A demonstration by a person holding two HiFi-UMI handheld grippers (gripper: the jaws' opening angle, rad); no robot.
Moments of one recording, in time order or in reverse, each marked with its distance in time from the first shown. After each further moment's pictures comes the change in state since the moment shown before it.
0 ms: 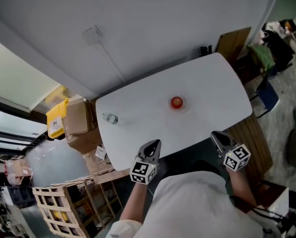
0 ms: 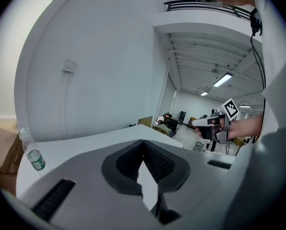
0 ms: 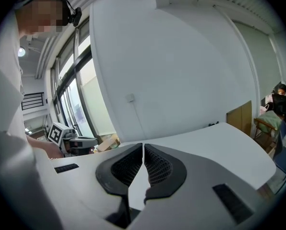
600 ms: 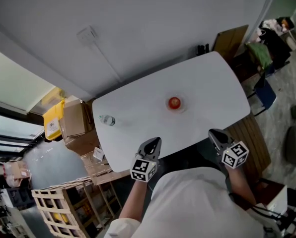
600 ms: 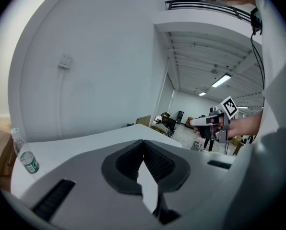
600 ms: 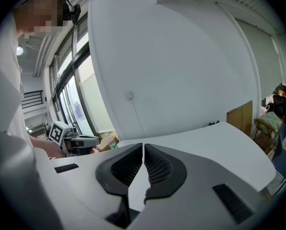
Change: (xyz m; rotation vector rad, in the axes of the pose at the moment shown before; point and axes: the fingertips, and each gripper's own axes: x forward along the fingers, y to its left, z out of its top) left arm 0.023 0.001 0.004 -0.010 0.013 -0.027; right arm 0.014 -0.007 0.007 0.002 0.046 0.008
